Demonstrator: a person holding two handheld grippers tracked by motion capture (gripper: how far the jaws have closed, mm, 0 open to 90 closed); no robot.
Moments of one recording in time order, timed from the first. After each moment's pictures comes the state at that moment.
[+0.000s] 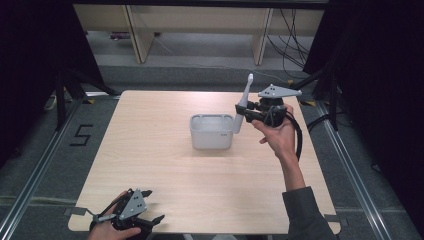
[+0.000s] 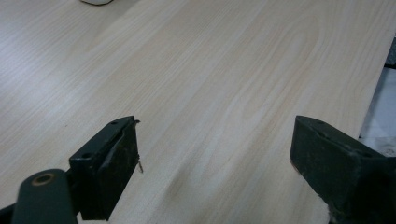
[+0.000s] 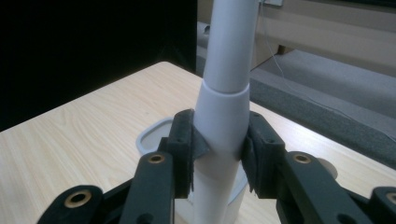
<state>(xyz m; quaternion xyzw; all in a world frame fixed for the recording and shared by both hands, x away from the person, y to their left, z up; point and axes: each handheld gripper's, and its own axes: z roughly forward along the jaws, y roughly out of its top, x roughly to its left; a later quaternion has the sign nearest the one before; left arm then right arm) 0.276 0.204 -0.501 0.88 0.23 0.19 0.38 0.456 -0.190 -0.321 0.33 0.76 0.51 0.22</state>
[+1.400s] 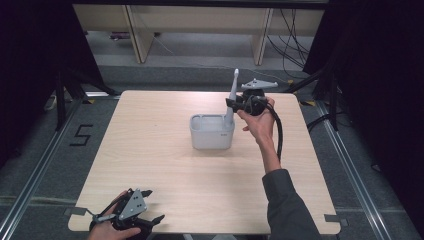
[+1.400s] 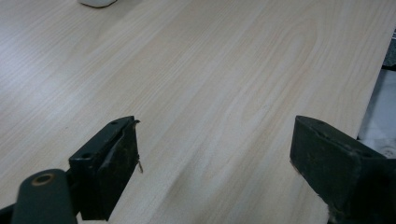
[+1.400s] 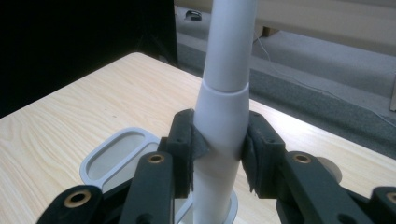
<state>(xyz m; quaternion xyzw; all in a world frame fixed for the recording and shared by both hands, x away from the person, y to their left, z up) 0.275 0.203 -0.500 0.87 0.23 0.19 0.38 0.516 -0.161 -0.354 0.38 0.76 0.47 0.21</state>
